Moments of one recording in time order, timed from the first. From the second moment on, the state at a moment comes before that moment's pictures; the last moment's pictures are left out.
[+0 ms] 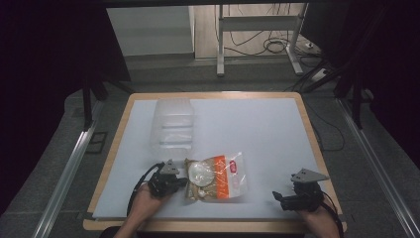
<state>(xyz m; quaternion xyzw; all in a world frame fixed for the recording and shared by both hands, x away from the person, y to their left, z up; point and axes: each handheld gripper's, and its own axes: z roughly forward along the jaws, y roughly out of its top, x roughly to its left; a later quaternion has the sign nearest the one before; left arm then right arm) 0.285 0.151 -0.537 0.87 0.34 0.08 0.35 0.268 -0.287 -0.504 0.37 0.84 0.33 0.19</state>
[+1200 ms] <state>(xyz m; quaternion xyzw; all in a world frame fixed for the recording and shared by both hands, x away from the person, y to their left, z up) 0.305 0.097 -0.522 0.87 0.30 0.12 0.36 0.267 -0.287 -0.504 0.37 0.85 0.33 0.19</state>
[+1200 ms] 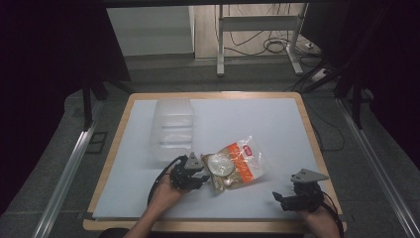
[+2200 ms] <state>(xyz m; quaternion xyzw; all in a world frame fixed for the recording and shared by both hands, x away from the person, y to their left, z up) 0.230 0.189 -0.522 0.81 0.42 0.15 0.39 0.264 -0.283 -0.504 0.37 0.85 0.33 0.18</state>
